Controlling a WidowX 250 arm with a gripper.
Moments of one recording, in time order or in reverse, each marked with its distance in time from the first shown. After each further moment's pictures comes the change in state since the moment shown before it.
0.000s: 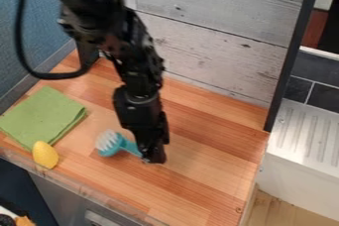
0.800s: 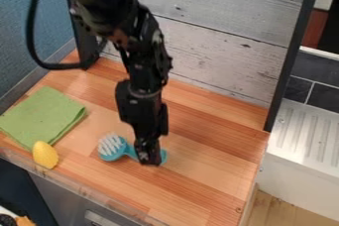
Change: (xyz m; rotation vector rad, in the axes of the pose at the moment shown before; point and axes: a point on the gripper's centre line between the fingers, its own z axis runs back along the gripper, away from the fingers) arm 0.004 -0.005 0.014 0.014 -0.062 0.004
